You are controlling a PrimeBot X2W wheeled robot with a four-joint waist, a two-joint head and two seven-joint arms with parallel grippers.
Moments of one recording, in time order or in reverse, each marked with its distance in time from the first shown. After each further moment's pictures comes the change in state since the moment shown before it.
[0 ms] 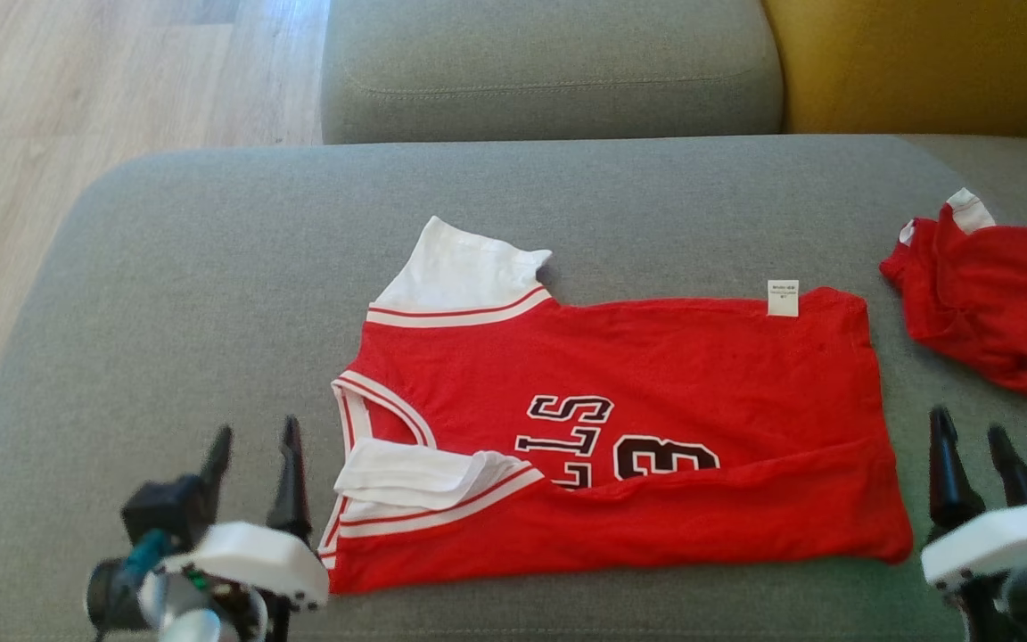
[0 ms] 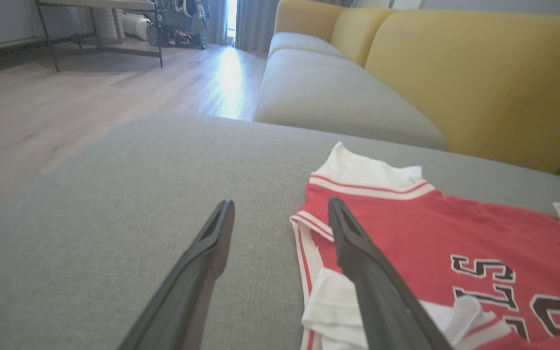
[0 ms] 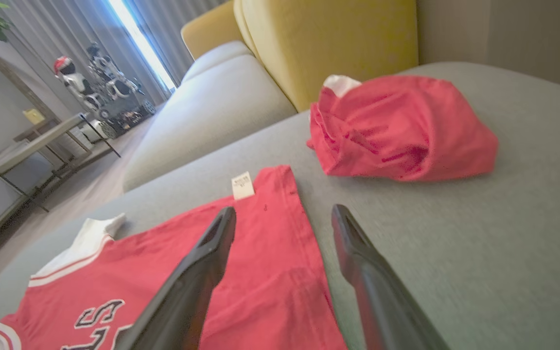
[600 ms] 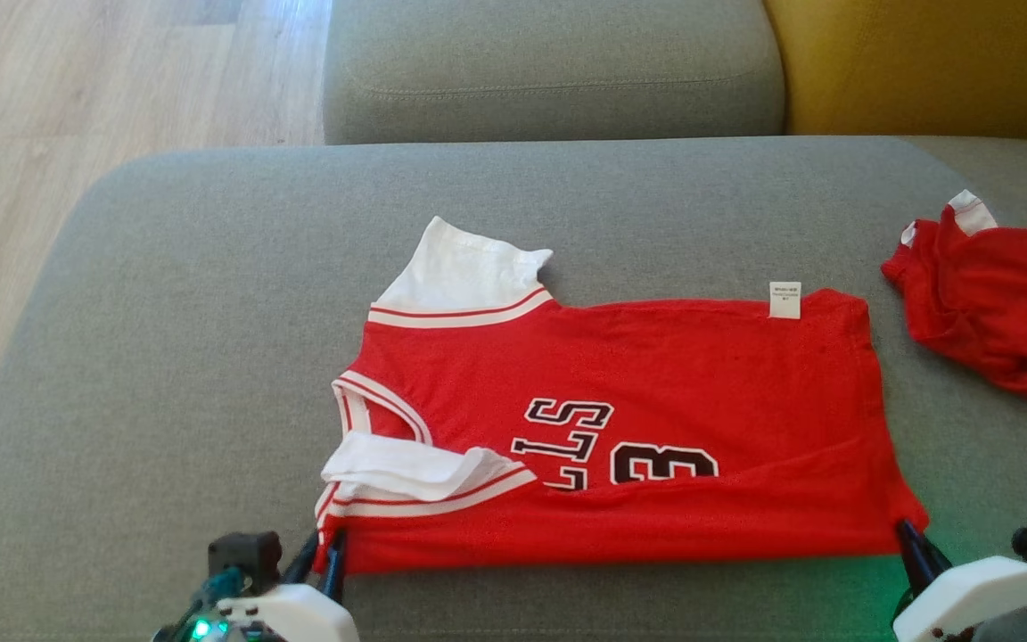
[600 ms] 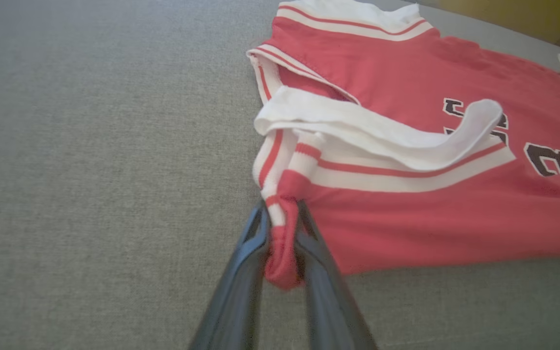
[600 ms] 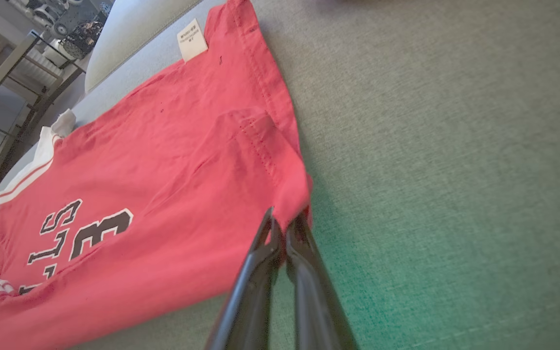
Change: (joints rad) left arm 0.024 -0.016 -0.081 0.154 0.000 -0.075 0.143; right arm 0.015 -0.048 0.085 0.212 0.117 0.000 0.115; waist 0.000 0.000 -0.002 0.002
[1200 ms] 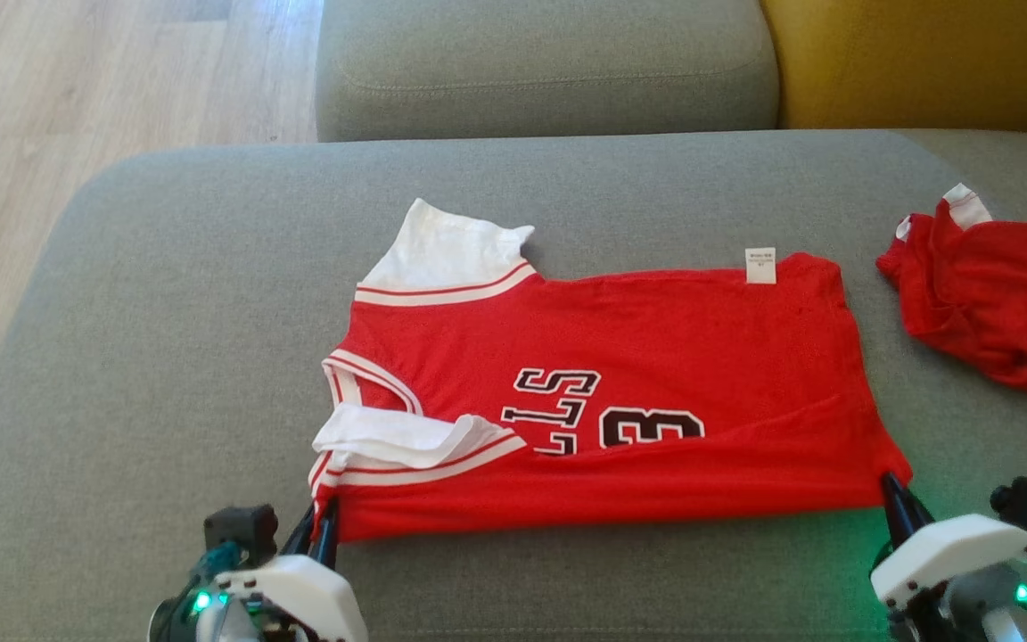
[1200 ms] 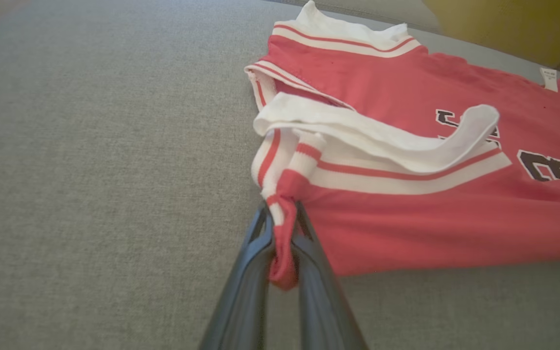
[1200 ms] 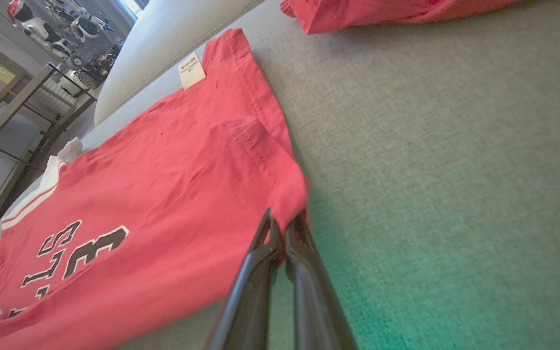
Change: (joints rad) left arm -0.104 -0.040 0.032 0.141 0.006 -0.023 -0.077; right arm -0.203 -0.063 0.155 0.297 0.100 0.000 -0.228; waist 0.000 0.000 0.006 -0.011
